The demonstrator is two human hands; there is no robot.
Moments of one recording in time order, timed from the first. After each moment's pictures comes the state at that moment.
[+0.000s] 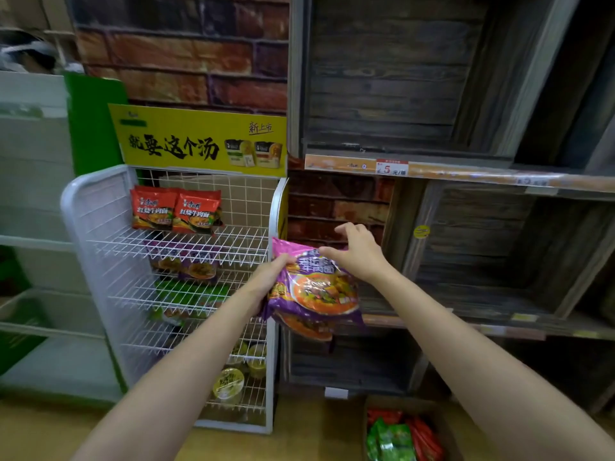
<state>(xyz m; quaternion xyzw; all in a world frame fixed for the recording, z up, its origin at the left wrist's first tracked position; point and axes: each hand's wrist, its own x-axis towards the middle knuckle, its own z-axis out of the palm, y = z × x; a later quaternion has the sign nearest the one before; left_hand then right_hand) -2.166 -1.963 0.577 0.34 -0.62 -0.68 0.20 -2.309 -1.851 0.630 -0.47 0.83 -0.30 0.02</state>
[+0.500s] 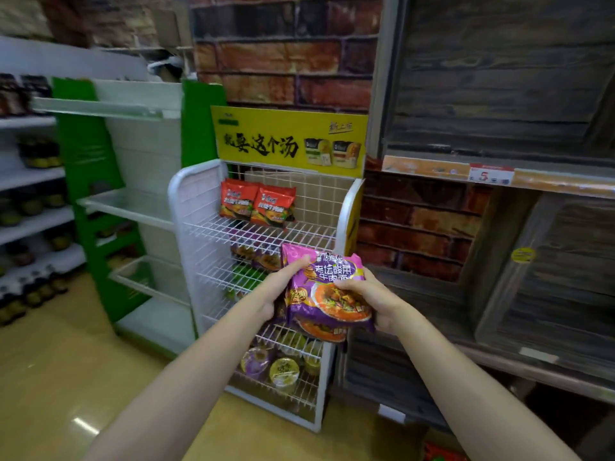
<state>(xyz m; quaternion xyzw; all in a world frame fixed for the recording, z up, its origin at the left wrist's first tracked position) -2.106 -1.994 0.567 0.42 -0.50 -0.71 0.25 -2.284 -1.919 0.552 -0.35 0.58 -0.51 0.52</state>
